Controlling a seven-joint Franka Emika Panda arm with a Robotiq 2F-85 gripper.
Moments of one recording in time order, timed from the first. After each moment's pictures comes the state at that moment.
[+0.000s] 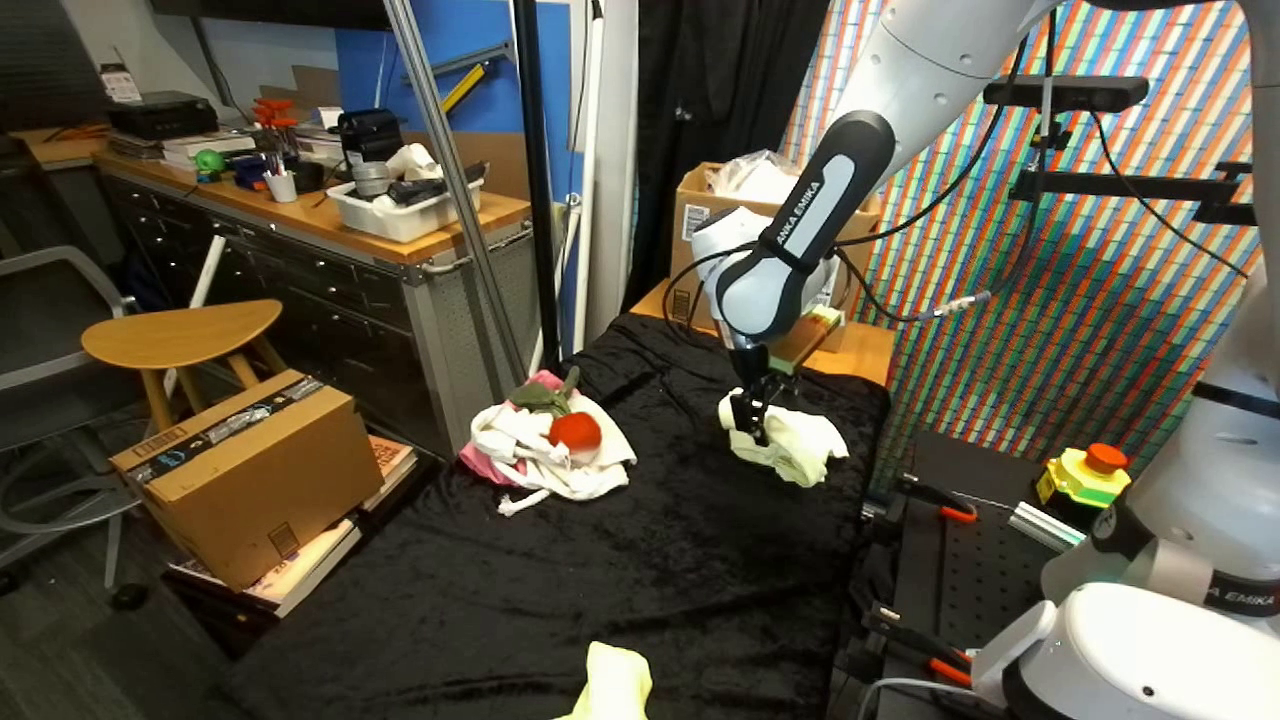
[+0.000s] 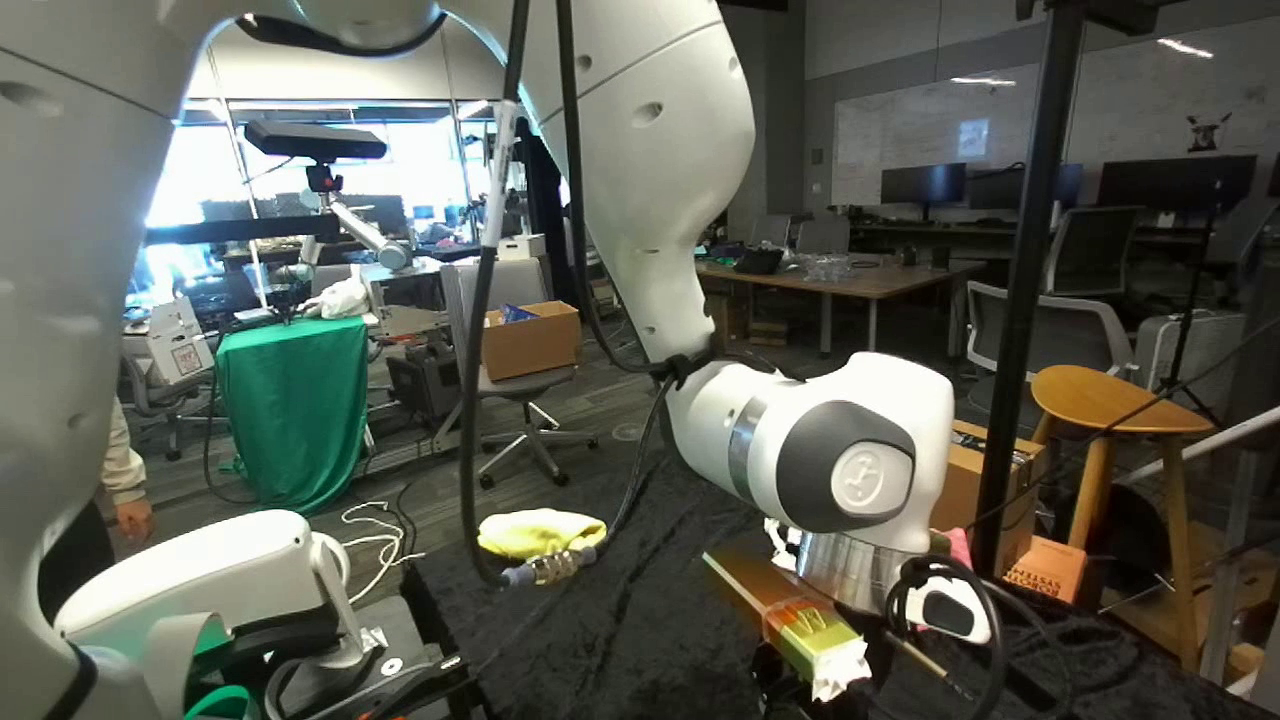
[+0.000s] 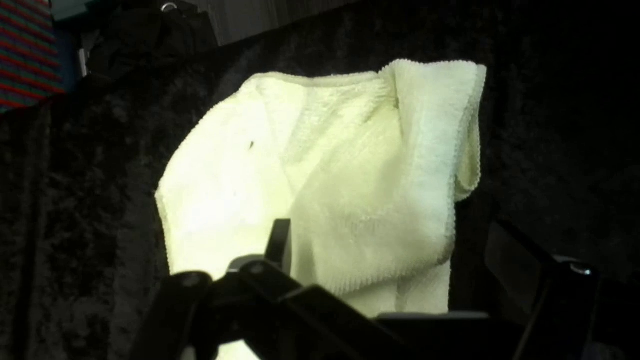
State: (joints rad) arm -0.07 0.48 -0.16 -2.26 -0.15 2.37 0.10
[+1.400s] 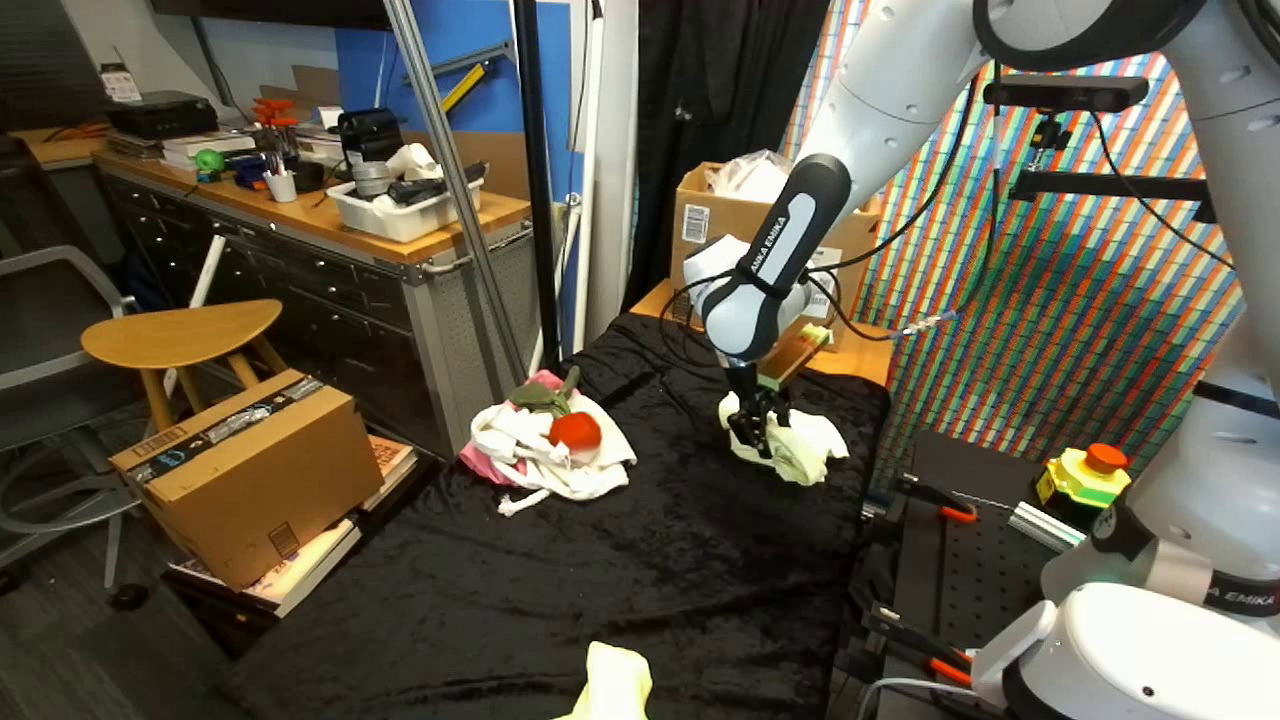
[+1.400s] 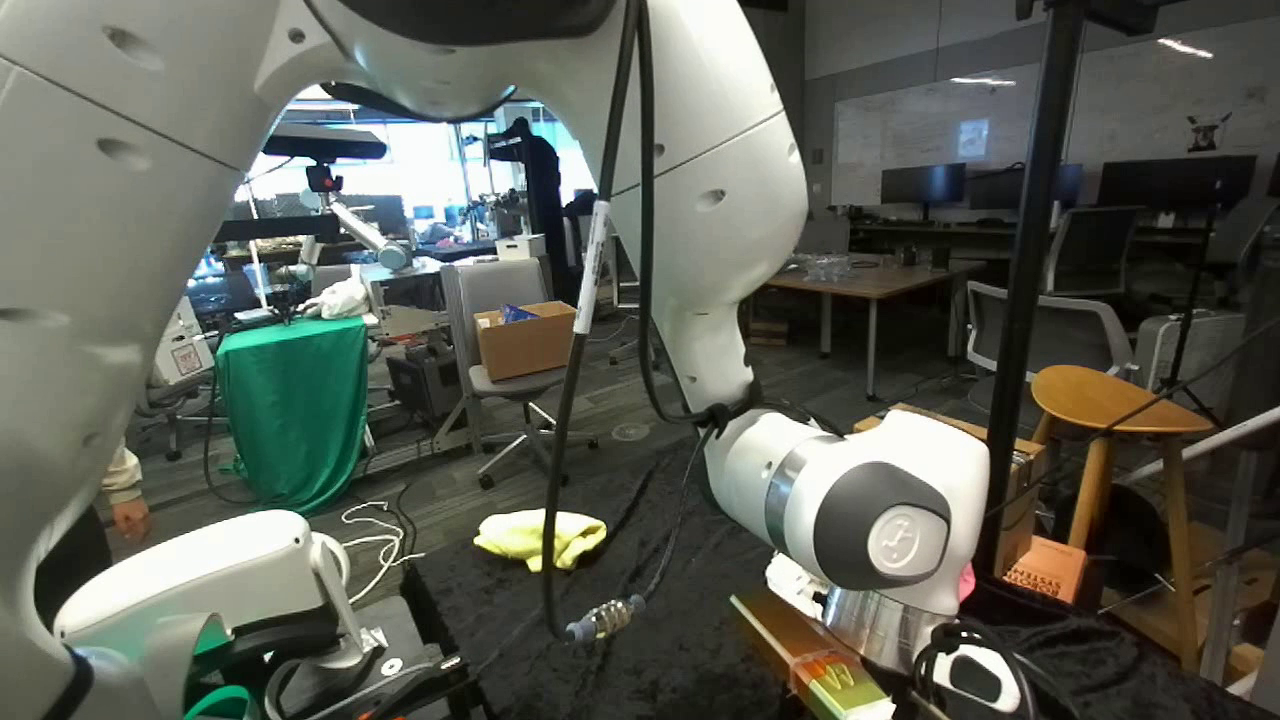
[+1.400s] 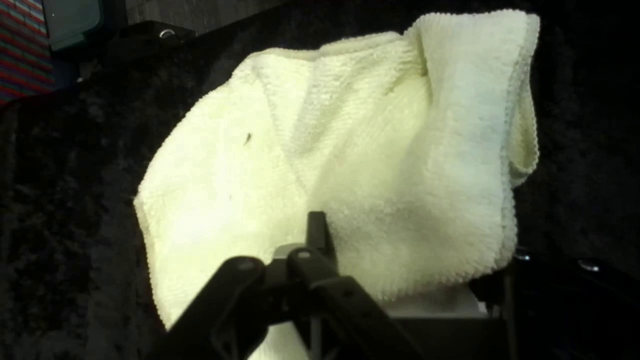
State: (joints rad) arm -0.10 0.63 -0.16 -2.15 -0.12 2.34 0.10
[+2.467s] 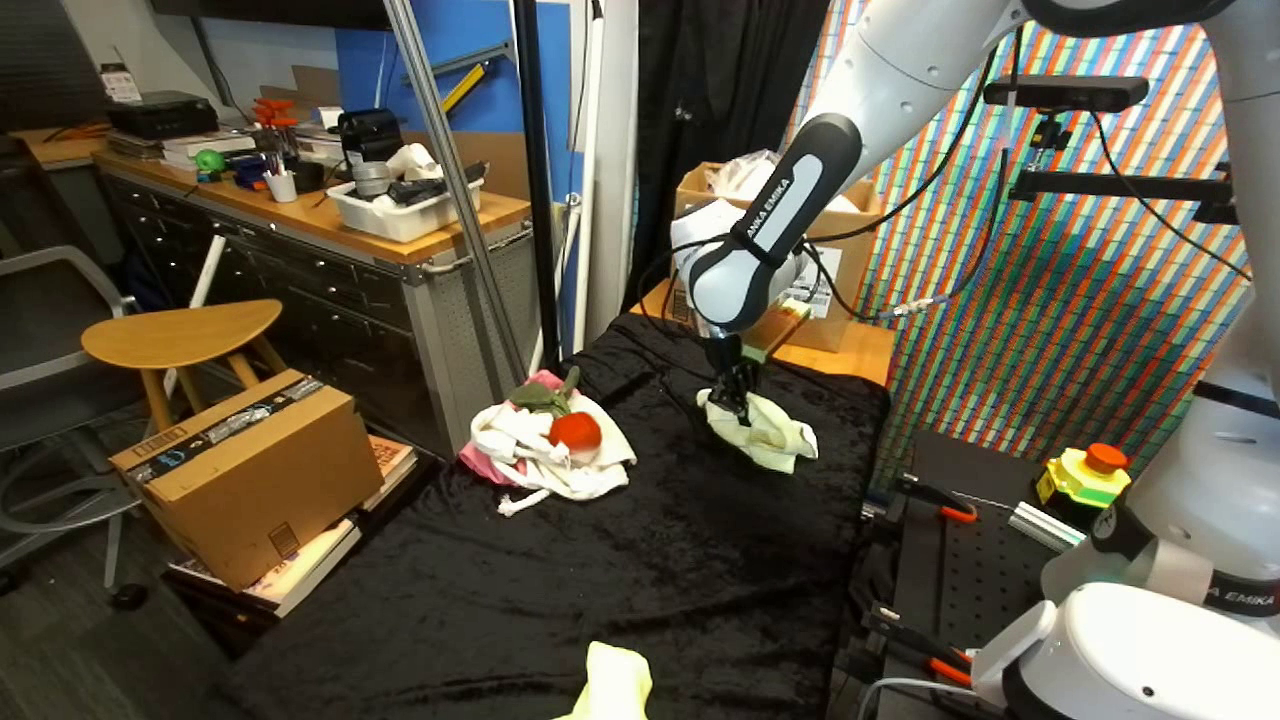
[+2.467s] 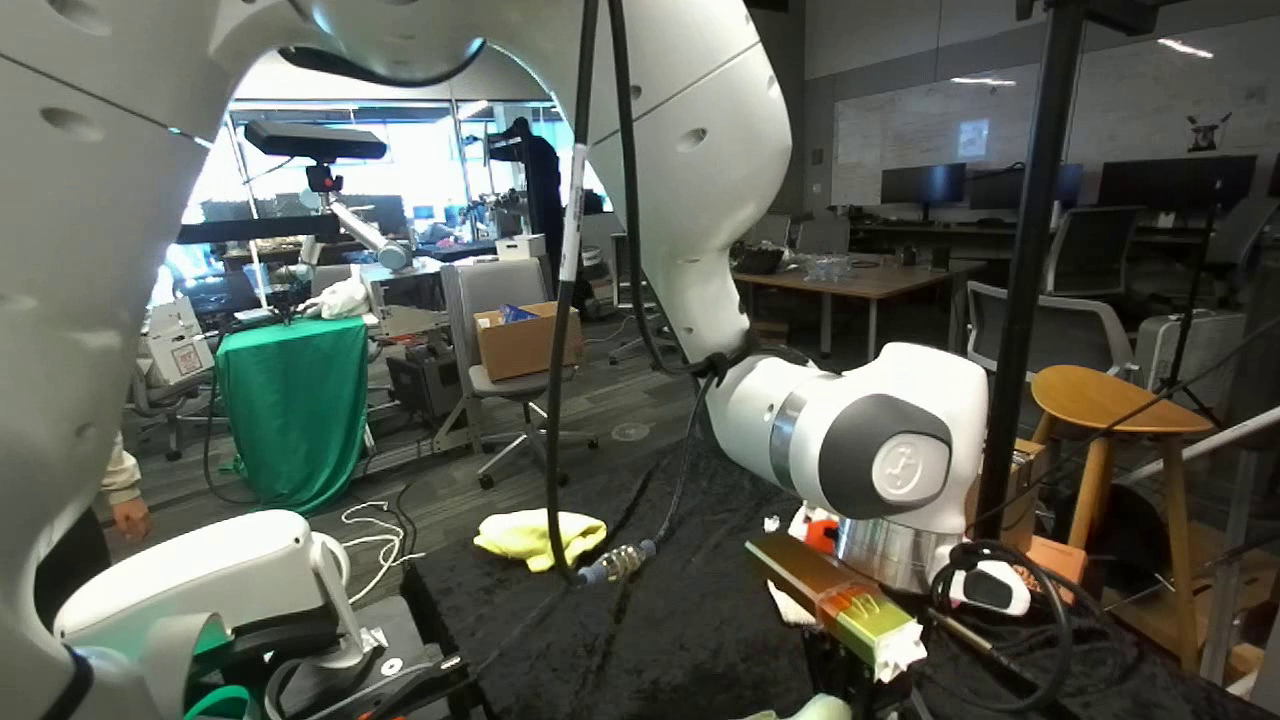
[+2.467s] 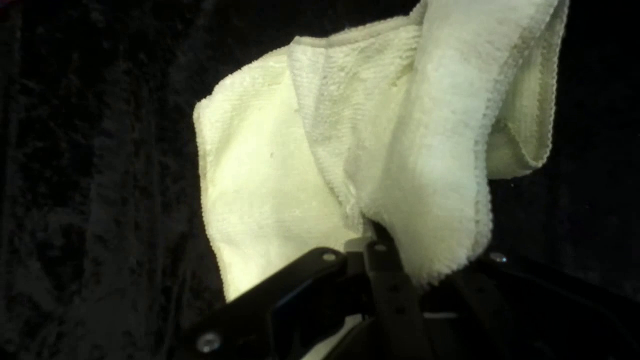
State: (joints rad) arm -0.10 0.54 -0.13 -2.13 -0.12 2.37 0.04
